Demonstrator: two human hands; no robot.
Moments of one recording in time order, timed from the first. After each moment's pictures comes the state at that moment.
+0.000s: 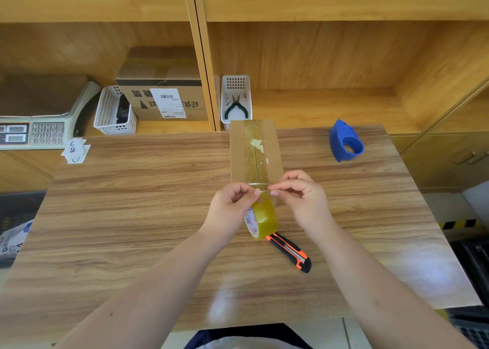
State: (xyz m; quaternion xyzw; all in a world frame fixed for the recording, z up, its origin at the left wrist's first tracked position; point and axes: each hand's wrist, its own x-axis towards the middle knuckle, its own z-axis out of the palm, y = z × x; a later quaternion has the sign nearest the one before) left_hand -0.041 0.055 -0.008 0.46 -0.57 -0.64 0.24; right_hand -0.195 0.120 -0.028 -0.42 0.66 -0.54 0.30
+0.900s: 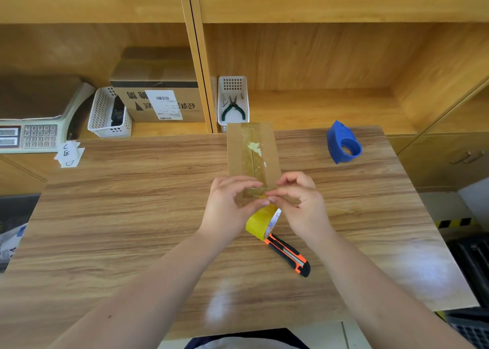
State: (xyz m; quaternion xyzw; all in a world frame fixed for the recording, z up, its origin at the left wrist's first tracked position) left_hand -0.044 0.039 -0.019 0.42 -0.77 -0.39 0.29; right_hand -0.192 0.120 -0.027 -0.49 0.68 -0.50 0.21
